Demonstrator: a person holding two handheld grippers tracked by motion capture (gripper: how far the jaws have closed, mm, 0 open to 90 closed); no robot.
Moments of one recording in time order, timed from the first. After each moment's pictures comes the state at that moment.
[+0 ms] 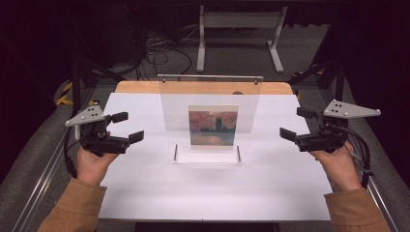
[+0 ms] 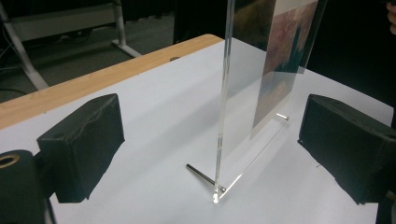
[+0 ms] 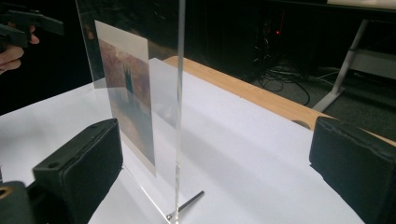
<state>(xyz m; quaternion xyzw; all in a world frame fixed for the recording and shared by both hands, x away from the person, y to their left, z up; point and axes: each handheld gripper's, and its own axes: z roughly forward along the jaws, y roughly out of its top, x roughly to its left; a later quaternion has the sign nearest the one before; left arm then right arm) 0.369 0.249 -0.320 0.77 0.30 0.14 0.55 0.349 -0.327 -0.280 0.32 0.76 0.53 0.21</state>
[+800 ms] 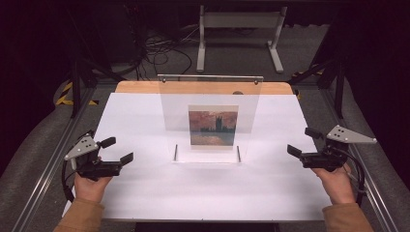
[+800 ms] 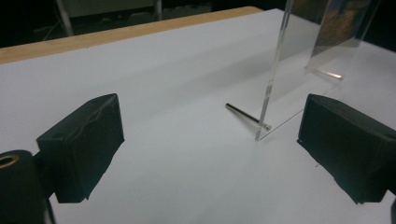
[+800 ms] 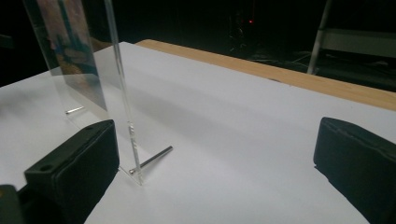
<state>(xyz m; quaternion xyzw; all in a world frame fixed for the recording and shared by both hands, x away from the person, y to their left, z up) 0.344 0.277 -0.405 0.75 0.36 0.19 0.52 0.341 -0.366 -0.364 0.38 0.73 0.52 0.23</state>
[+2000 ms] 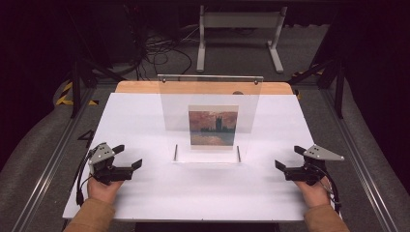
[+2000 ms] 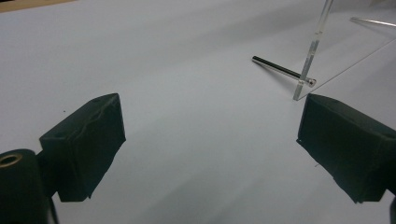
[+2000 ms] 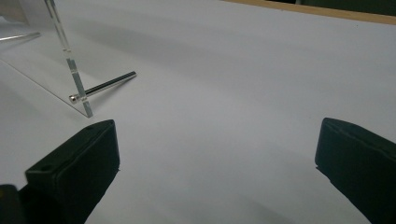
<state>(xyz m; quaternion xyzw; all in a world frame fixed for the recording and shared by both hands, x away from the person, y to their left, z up) 0.358 0.265 -0.456 0.77 0.38 0.20 0.48 0.344 -0.356 -0.451 0.42 0.74 0.46 0.24</state>
